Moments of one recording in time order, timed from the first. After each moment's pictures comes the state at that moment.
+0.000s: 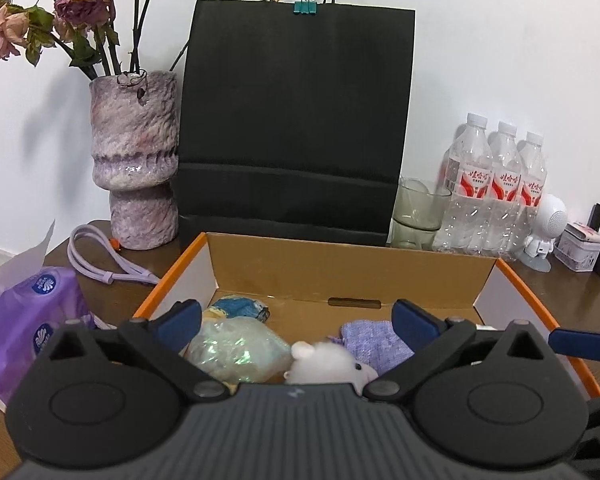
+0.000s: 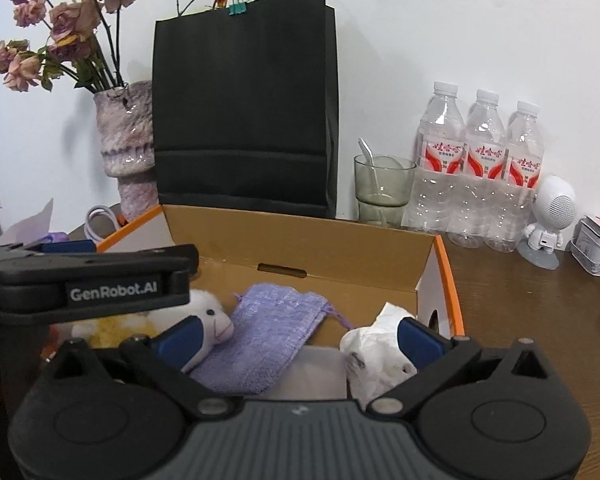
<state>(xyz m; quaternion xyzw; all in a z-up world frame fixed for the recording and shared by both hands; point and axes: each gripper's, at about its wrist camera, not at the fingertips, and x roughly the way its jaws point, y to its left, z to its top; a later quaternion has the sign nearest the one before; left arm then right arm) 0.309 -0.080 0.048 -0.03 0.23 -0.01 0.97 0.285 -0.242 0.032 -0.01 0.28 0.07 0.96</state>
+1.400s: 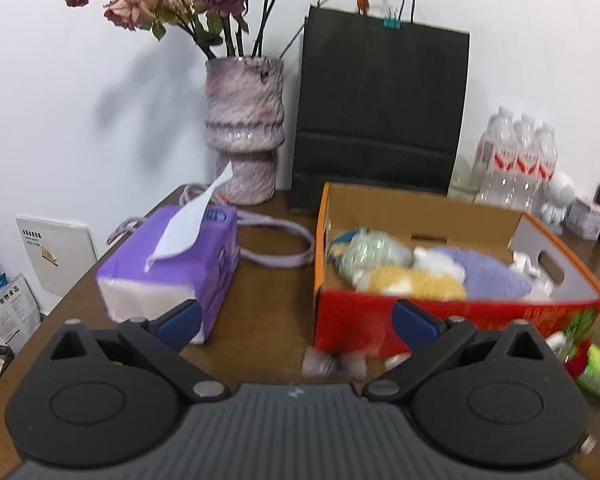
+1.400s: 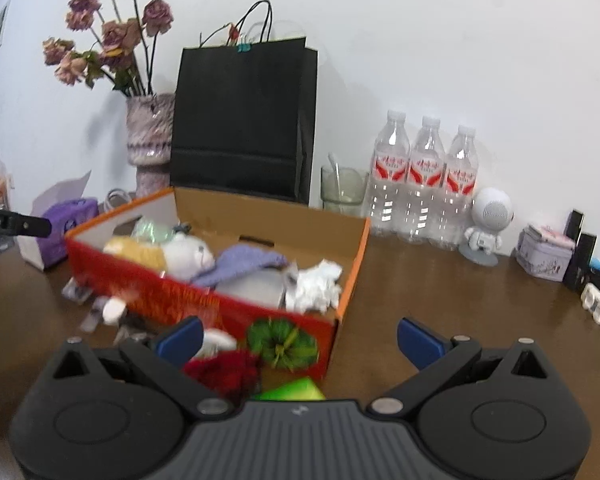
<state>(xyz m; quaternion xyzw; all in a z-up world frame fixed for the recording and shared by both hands) 0.194 0.040 0.049 -0.02 0.26 0.00 0.96 0.153 -0.303 0.027 -0.05 0.24 0.08 0.97</state>
